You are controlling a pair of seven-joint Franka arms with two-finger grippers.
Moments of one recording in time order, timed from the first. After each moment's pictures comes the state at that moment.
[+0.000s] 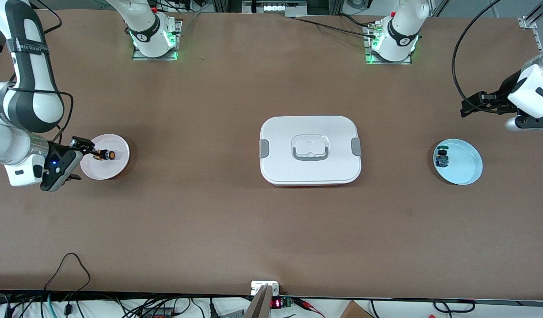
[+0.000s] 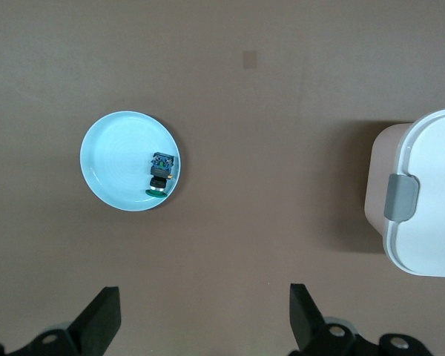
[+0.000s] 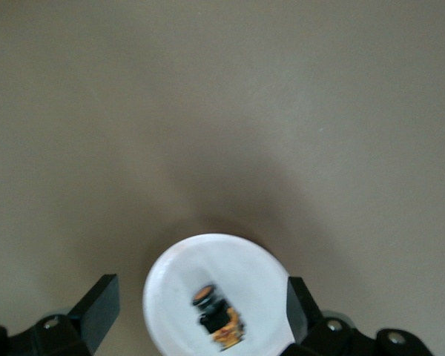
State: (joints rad) left arm 0.10 -0.01 -0.08 -1.72 0.01 1.60 -0.06; right arm -0.10 0.37 0.00 -1.70 0.13 1.93 -1.02
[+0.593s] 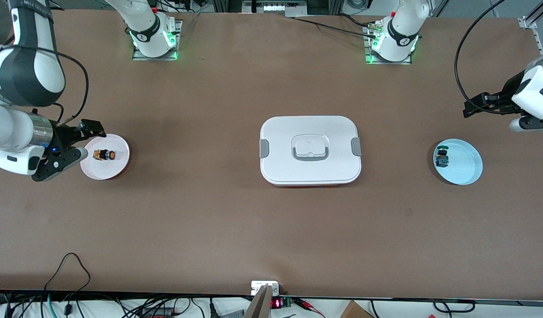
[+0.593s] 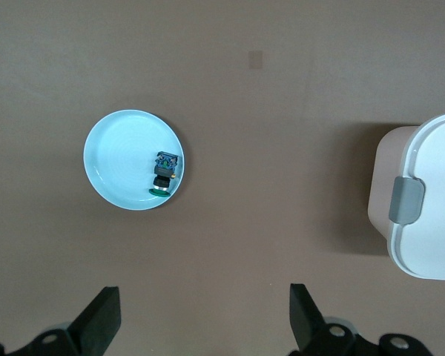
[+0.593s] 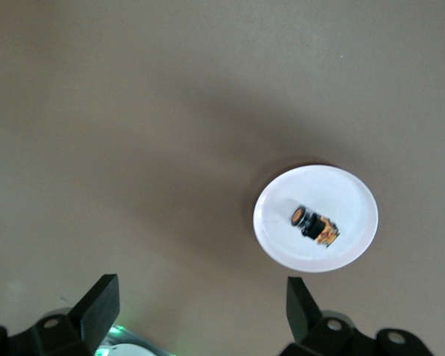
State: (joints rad) left arm 0.10 -0.01 -0.07 -1.72 0.01 1.60 -0.06; right arm 0.05 0.32 0.00 -1.45 0.03 1.50 -0.44
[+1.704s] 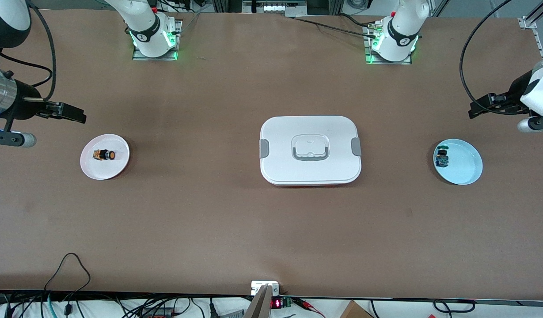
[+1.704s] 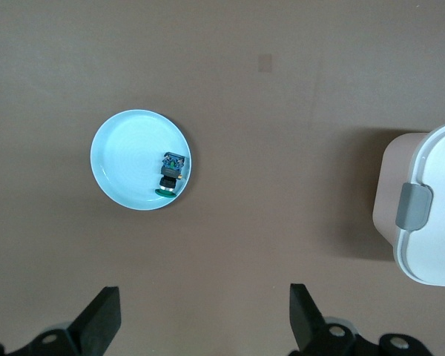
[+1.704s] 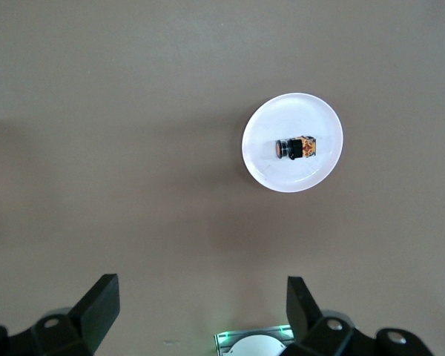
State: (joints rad) left arm 0.12 -0.01 -0.07 -1.72 0.01 1.60 -0.06; right arm 0.05 0.21 0.00 -1.39 0.00 1.40 0.20
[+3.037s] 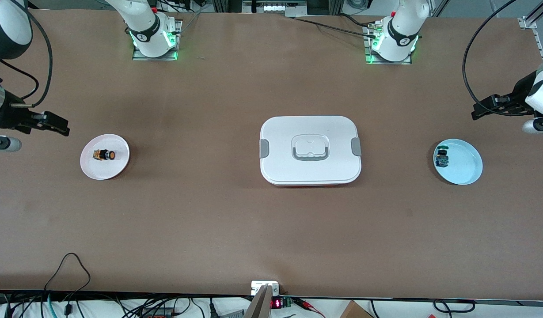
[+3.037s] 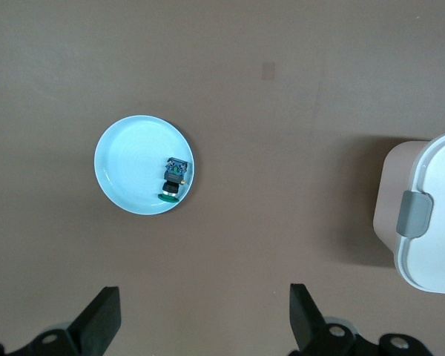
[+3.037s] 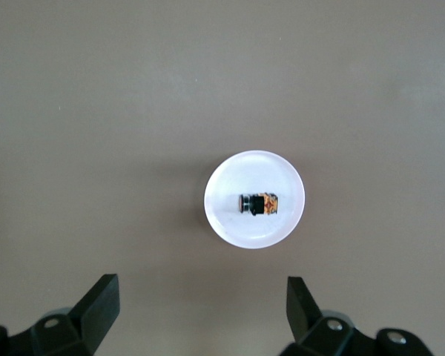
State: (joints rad) left arm 0.13 0.00 -0.07 -1.70 0.01 1.61 -0.06; right arm 0.00 0.11 -0.01 -1.59 -0.07 1.65 0.02
